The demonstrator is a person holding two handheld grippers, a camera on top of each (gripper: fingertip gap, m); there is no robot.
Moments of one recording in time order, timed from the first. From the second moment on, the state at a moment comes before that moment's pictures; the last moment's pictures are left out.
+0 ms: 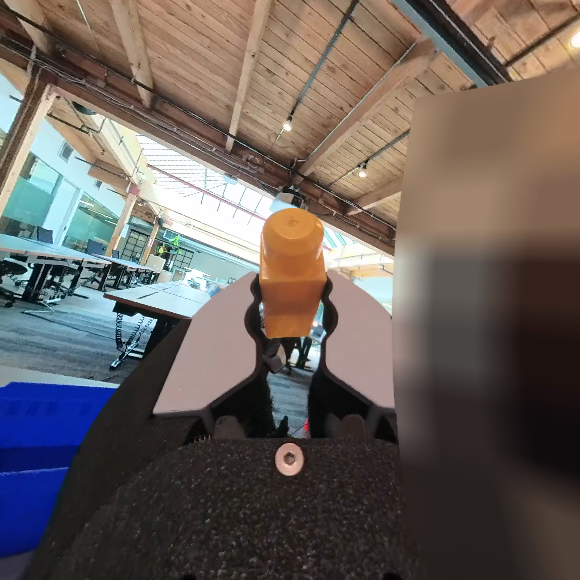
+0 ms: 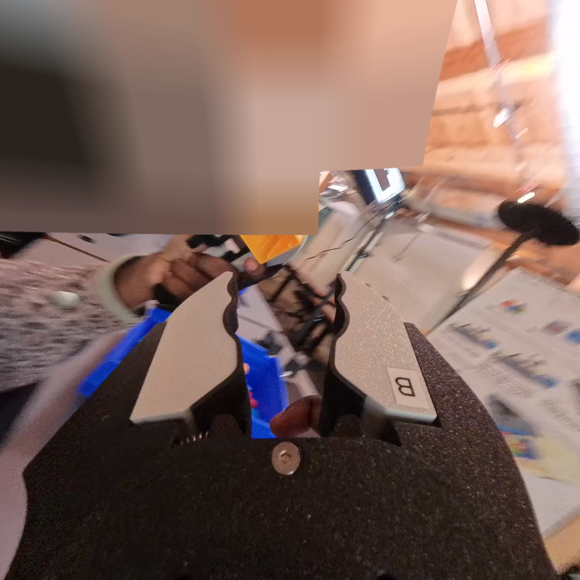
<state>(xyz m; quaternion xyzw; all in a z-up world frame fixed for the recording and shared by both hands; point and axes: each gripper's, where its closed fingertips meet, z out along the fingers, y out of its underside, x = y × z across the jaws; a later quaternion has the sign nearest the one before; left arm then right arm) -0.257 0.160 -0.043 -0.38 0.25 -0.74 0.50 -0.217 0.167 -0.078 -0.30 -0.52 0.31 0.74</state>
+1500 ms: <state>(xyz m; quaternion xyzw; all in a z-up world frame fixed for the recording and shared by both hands) -0.503 0.332 -0.370 -0.94 0.03 0.12 0.31 -0.232 0.216 -0.115 -0.44 -0.50 0.37 0.65</state>
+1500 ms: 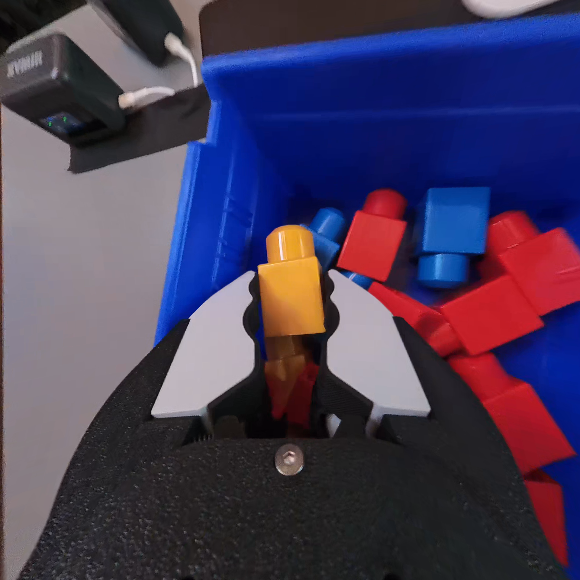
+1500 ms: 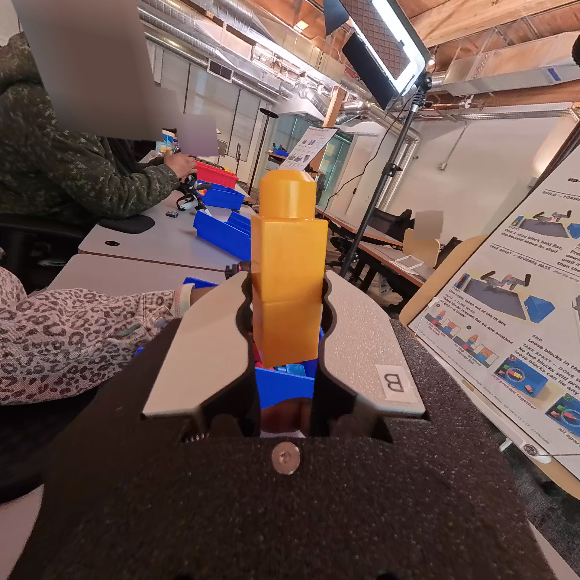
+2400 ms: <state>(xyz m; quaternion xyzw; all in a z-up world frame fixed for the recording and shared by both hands) -0.301 0.219 -0.066 -0.36 0.19 -0.61 0.68 -0.310 0.197 -0.149 -0.50 -0.47 0.59 0.43</state>
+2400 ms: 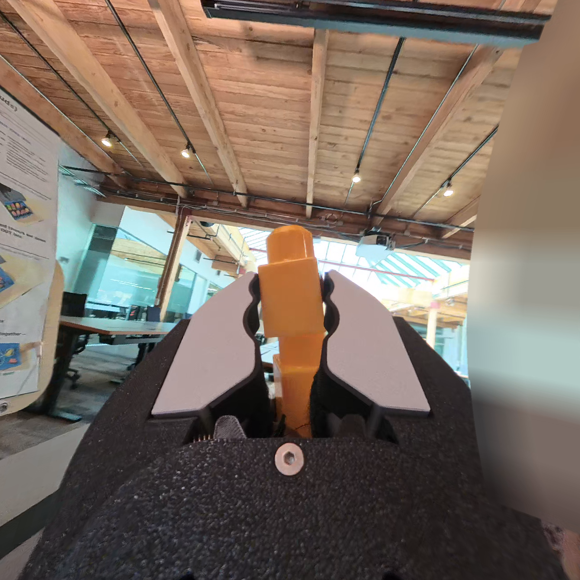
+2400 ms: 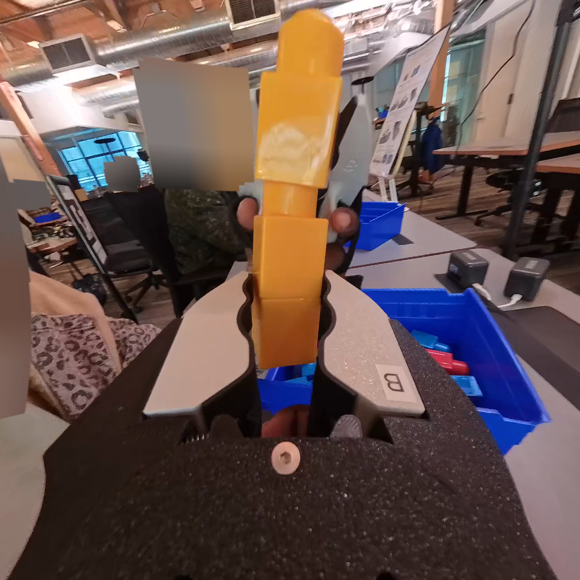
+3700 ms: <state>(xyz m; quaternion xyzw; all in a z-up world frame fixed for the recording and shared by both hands) -0.271 0.212 -0.072 -0.44 0.28 -0.49 0.69 -0.293 0.202 -0.134 -0.47 -0.47 0.55 0.50</state>
